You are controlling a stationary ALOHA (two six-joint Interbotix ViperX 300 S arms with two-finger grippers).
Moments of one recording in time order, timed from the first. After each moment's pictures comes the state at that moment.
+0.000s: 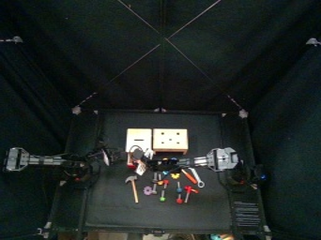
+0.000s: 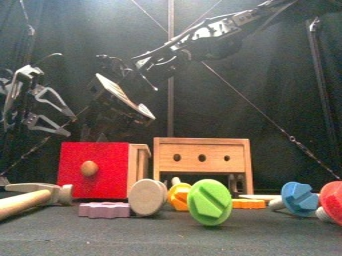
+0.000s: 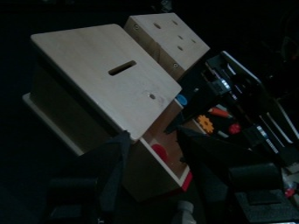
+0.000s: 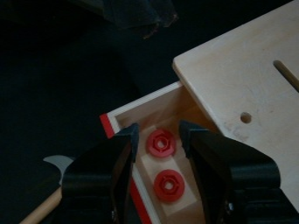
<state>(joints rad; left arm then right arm) 0.17 -0.79 1.44 -0.66 -0.45 -0.03 -0.02 0.47 -0.04 -0.98 0.38 1.24</state>
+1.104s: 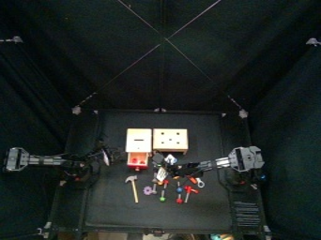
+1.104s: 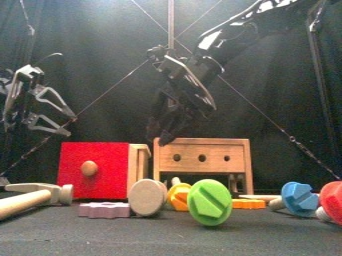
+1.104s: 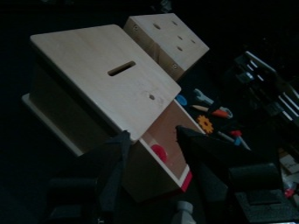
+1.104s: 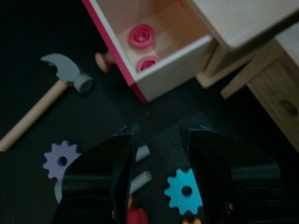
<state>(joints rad) 0.17 -0.79 1.44 -0.66 -0.45 -0.03 0.05 0.15 0.41 -0.76 0.43 1.25</state>
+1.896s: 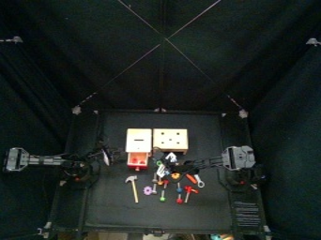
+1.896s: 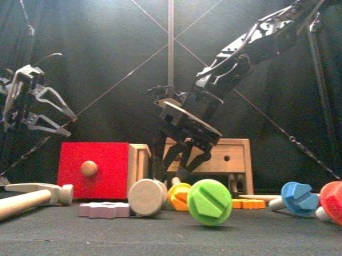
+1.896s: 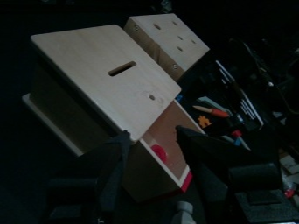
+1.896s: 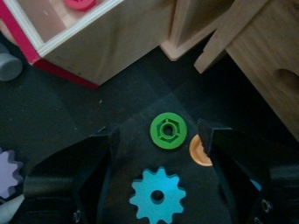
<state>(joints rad) 0.17 -0.79 1.44 -0.66 -0.45 -0.03 -0.02 0.27 0.40 -0.77 0.44 1.24</state>
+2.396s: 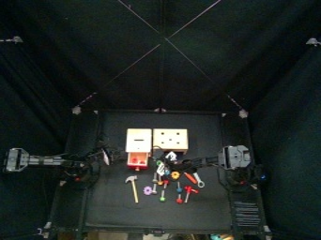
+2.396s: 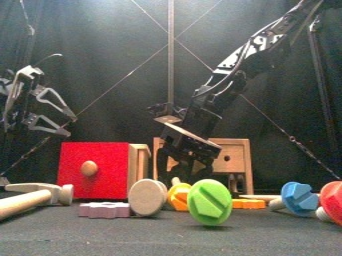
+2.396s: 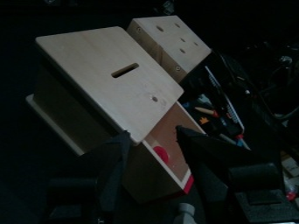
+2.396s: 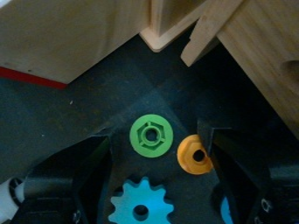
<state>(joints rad) 0.18 -0.79 1.44 -0.66 -0.45 -0.03 -0.04 0.31 0.40 -0.77 0.42 1.24</state>
